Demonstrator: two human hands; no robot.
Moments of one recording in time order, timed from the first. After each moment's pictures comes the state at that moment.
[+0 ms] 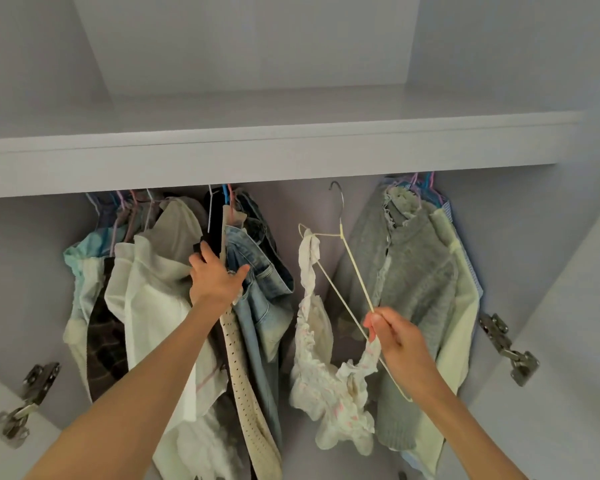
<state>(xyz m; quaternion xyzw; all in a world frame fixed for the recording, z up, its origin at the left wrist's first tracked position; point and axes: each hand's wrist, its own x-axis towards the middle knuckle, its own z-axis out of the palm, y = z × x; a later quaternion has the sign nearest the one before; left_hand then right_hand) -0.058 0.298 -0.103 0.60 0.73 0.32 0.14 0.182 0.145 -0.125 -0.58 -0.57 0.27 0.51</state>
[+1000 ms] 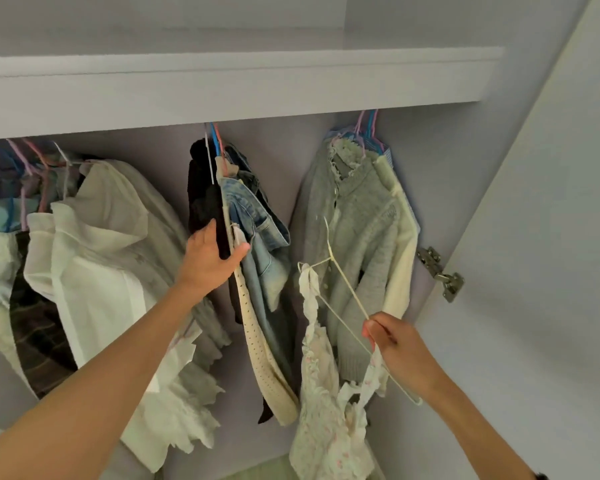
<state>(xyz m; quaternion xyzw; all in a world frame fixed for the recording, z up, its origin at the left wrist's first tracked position) -0.036 0.295 -0.145 0.77 0.56 0.24 0.18 0.201 0.066 -0.160 -0.71 -0.52 0.28 0.39</state>
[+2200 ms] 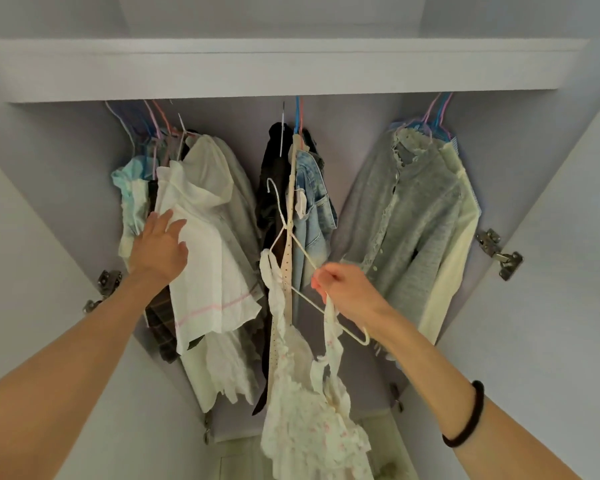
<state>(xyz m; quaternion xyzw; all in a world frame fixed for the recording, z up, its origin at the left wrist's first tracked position) -0.232 0.226 -0.134 0.73 0.67 0.15 -0.02 0.042 0.079 -0.099 -0.64 -0.59 0.37 0.33</state>
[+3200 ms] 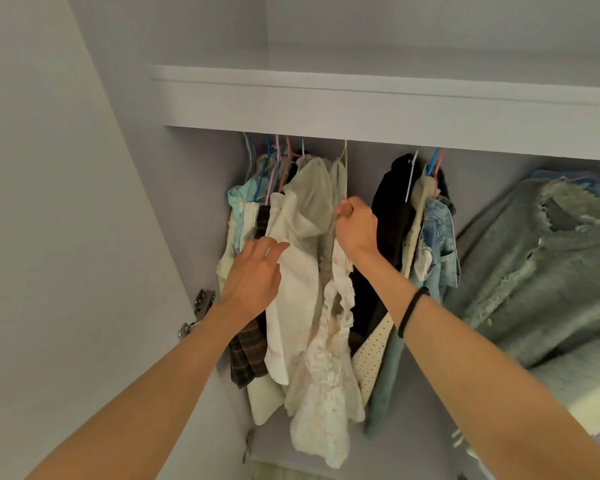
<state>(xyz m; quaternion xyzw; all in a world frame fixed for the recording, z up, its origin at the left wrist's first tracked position) -0.257 0.246 -0.138 0.78 0.55 0.28 -0.09 -0.087 0.307 -0.076 -0.60 -0.60 0.24 0.48</state>
